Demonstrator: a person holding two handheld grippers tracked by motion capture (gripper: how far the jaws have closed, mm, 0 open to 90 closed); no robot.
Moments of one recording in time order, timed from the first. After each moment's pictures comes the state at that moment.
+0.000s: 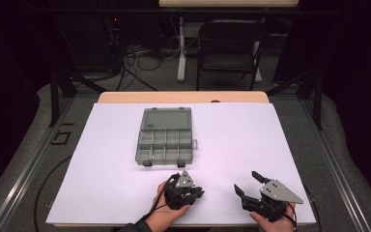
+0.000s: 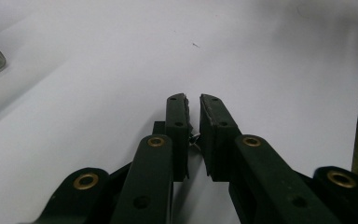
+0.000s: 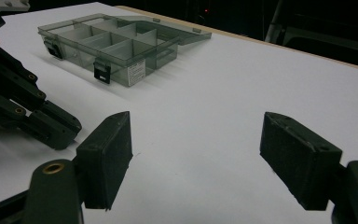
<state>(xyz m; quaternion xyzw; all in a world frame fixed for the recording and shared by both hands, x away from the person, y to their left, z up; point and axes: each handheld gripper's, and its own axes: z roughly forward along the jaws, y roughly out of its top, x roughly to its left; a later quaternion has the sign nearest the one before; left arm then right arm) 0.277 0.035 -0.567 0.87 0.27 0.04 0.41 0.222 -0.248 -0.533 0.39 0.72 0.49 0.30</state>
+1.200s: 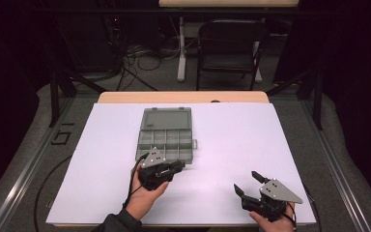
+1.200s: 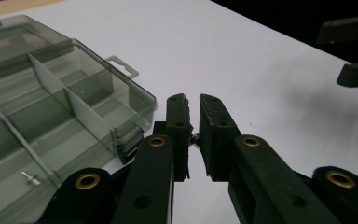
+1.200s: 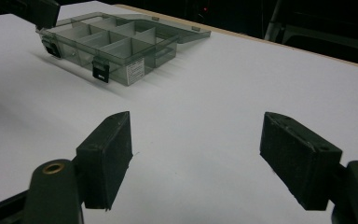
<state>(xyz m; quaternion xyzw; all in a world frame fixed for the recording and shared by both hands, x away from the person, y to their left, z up) 0.304 0.104 -0.505 0.80 0.32 0.10 0.50 0.222 -0.247 -0.534 0.39 0.72 0.48 0.30</state>
